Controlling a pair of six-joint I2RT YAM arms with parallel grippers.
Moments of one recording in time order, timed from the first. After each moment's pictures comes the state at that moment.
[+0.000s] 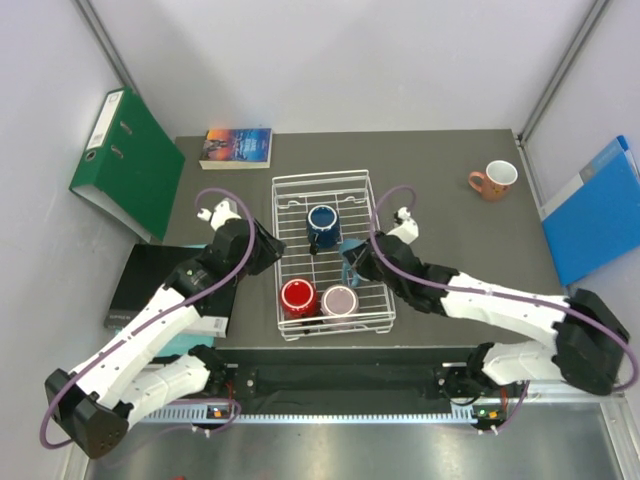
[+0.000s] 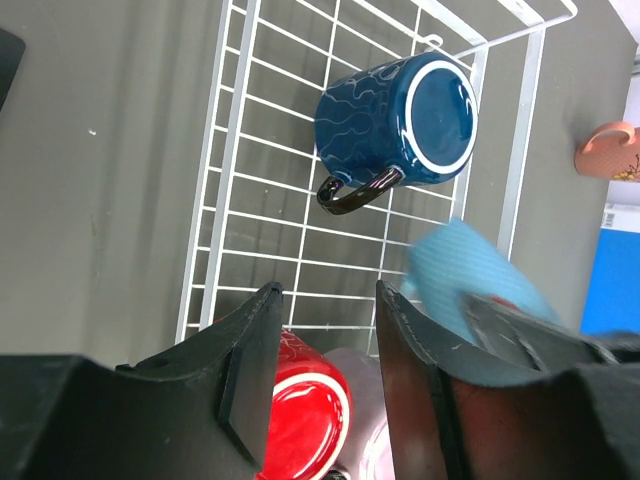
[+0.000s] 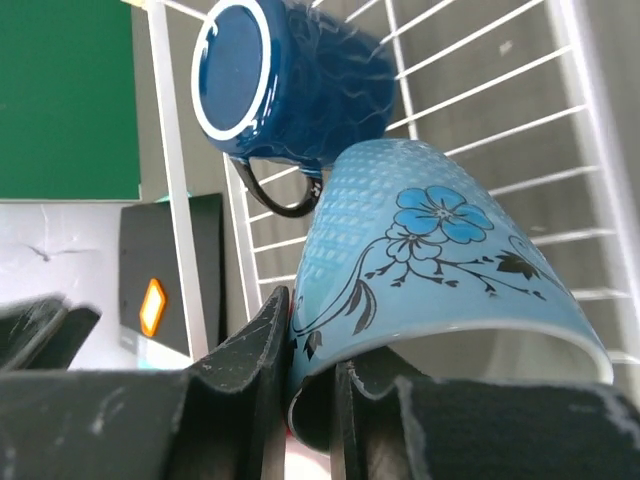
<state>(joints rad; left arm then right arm) -0.62 0.92 0.85 -0.56 -0.28 -1.02 0.95 1.29 0.73 0.04 0.40 1.18</state>
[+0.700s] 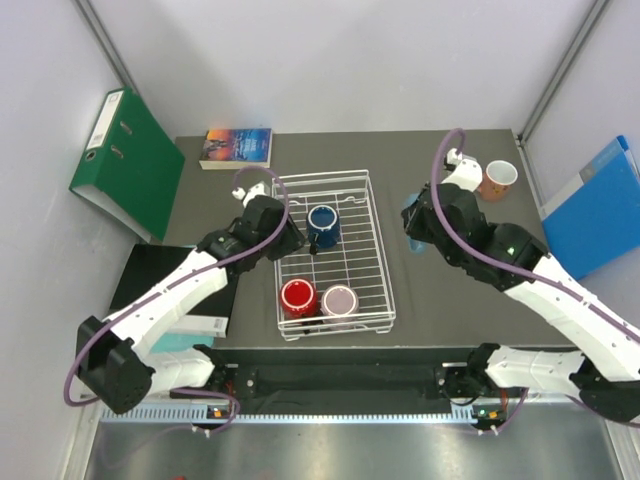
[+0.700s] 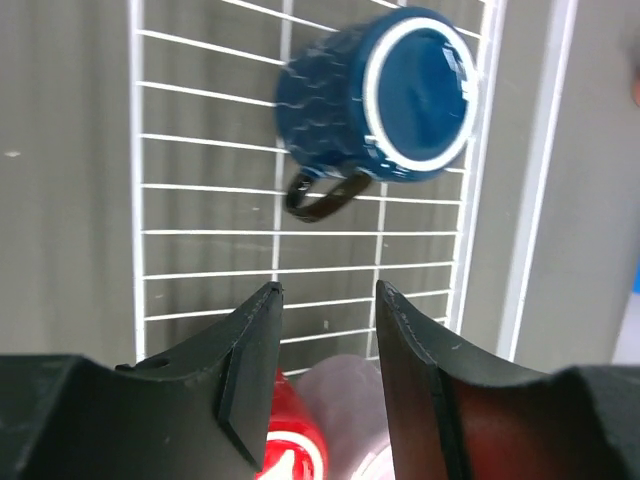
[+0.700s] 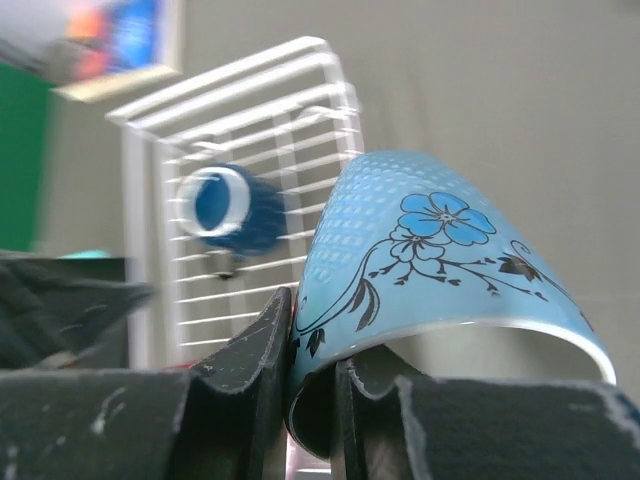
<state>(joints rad) -0.62 1.20 1.00 -0.53 -0.17 -0.92 0.87 1.08 1.34 -0.79 0.61 0.78</state>
